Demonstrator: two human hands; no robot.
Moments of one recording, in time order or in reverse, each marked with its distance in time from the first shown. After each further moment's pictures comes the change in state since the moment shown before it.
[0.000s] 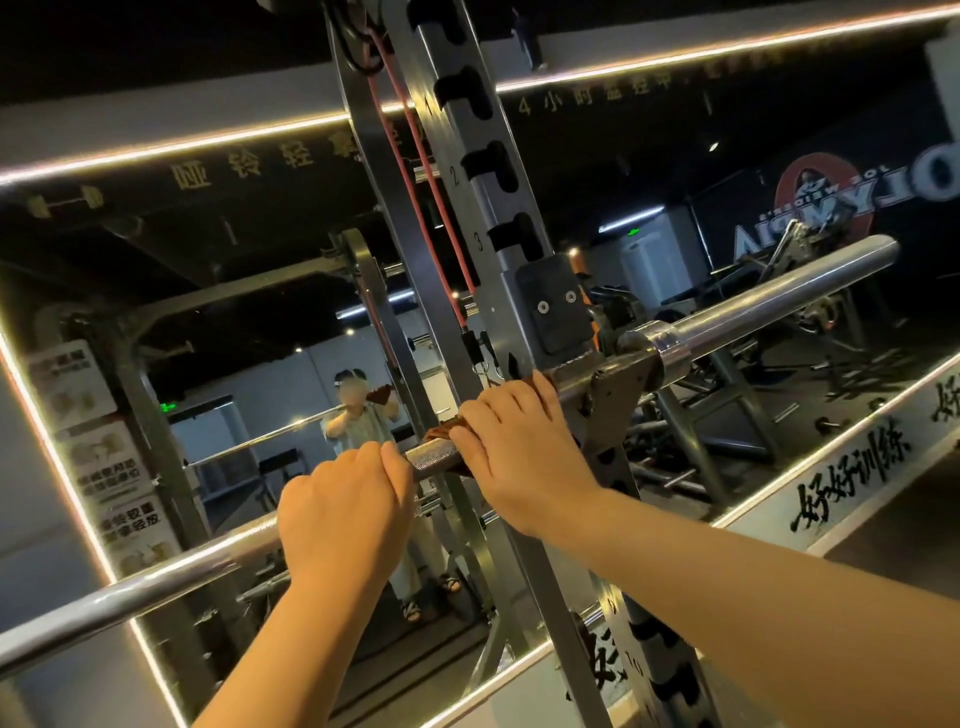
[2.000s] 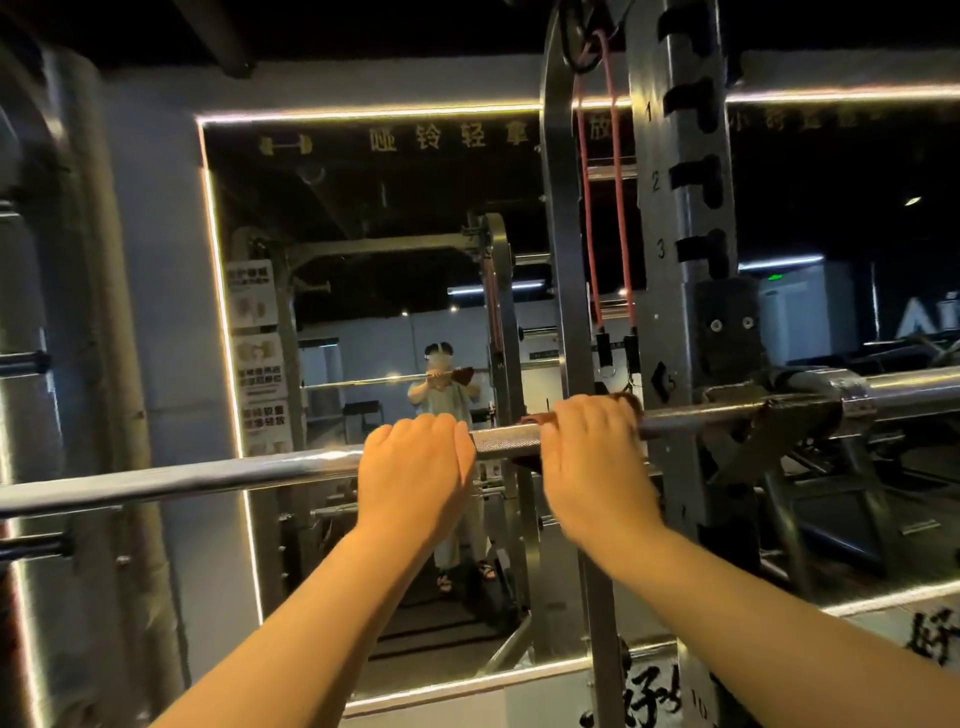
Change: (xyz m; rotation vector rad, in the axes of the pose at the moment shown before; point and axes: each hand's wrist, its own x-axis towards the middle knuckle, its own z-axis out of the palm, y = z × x) left_hand -0.039 -0.073 0.005 -0.114 0.024 -0.102; right_hand -0.008 -0.086 0.002 0.092 -0.073 0.034
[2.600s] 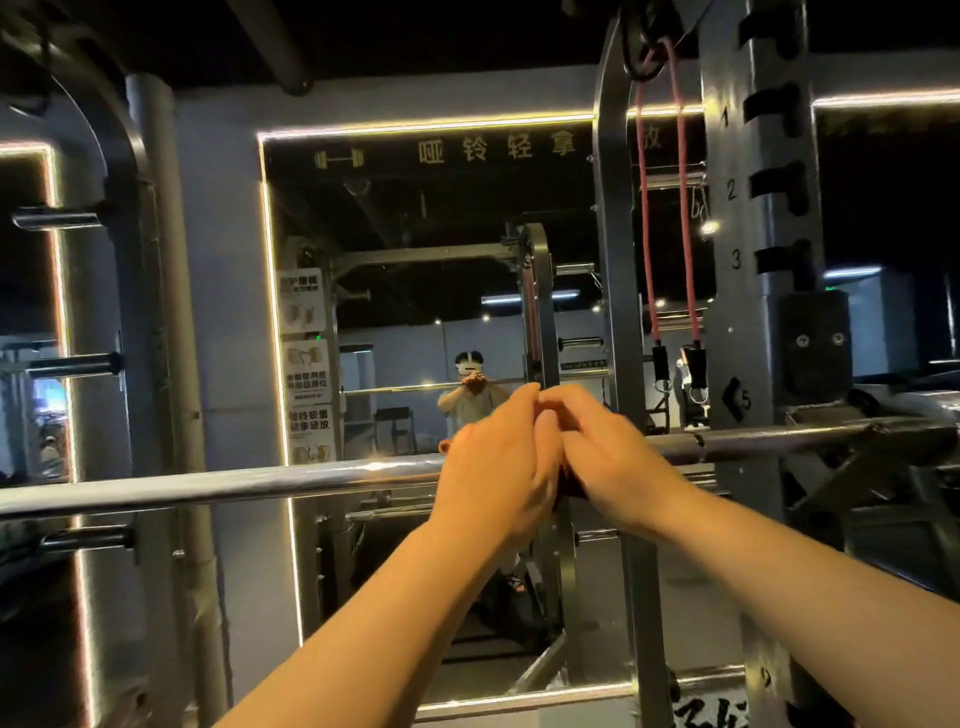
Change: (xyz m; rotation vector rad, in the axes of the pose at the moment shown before) left_hand 0.009 -0.011 -0.008 -0.649 -0.023 0.018; right_hand 0.034 -0.047 -0.011 0.654 -0.380 -0.097
